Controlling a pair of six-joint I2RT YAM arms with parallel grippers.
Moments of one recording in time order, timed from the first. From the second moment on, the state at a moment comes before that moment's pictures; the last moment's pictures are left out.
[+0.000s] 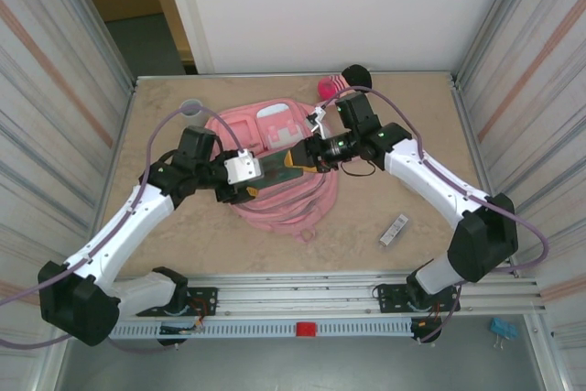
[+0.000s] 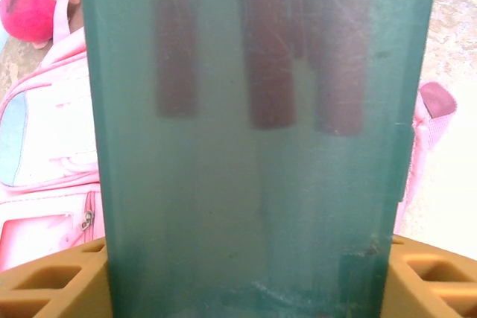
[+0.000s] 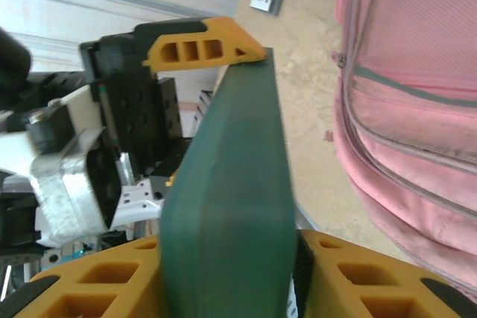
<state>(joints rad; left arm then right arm) -0.45 1.13 0.97 -0.66 0.42 0.87 0.57 1.50 1.29 -0.56 -0.88 0.62</state>
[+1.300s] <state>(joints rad) -0.67 1.55 1.01 -0.44 0.07 0.60 -0.19 1.03 0.85 -0.51 -0.95 0.76</state>
